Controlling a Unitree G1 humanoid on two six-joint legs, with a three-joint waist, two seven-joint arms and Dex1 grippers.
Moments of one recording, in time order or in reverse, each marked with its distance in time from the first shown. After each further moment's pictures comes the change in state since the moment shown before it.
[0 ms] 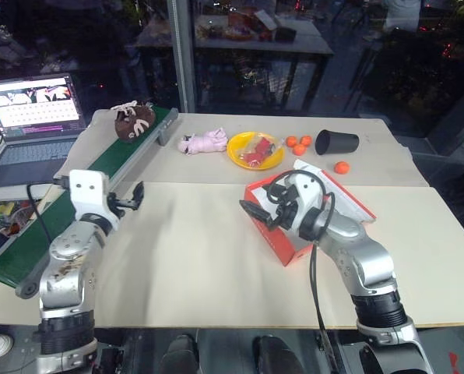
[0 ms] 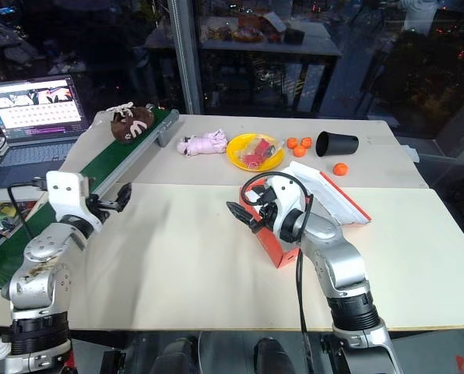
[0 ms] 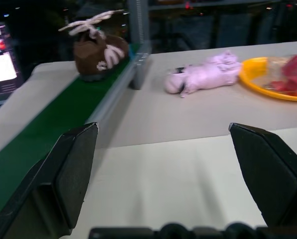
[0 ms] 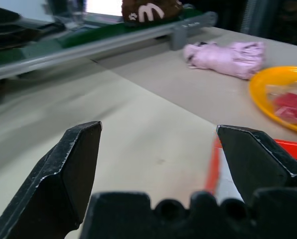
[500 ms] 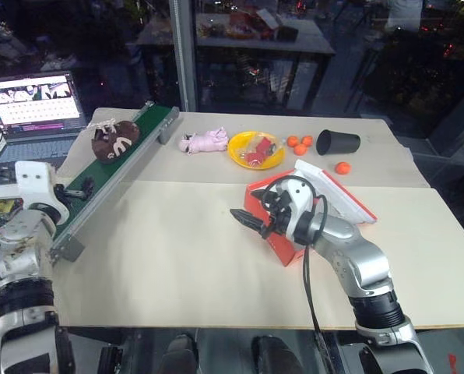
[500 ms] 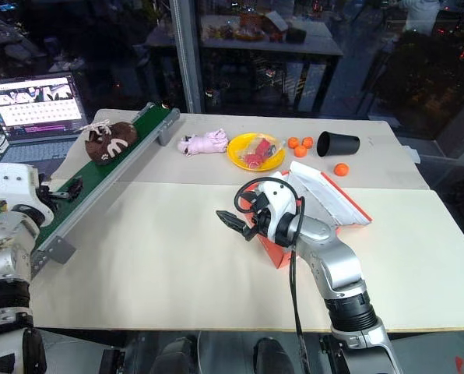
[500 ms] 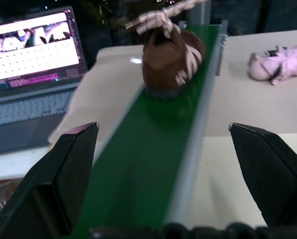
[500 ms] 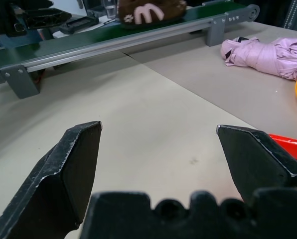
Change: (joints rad) left arm -0.221 0.234 0.048 0.670 0.014 -0.337 -0.186; right arm 0.000 -0.007 0.025 -0.002 0.012 0.003 0.038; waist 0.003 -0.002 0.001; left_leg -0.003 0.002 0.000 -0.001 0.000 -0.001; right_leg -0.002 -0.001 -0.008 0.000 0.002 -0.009
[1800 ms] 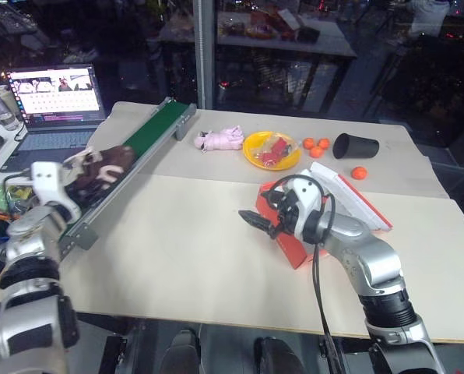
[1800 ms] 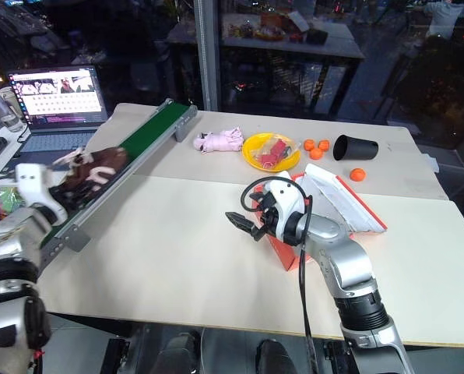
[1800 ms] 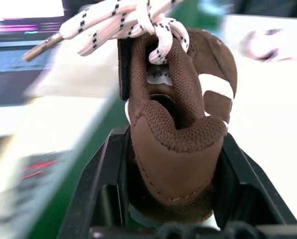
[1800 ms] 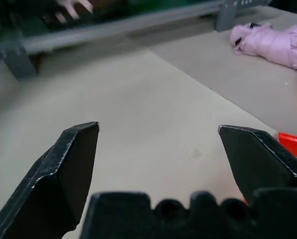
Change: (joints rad) left arm -0.186 -0.110 -0.079 0.087 -0.100 0.079 -0.208; right arm -0.046 0.017 -0.085 -0.022 0.081 0.113 -0.059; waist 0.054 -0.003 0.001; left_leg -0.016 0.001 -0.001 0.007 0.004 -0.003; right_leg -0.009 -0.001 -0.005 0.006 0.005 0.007
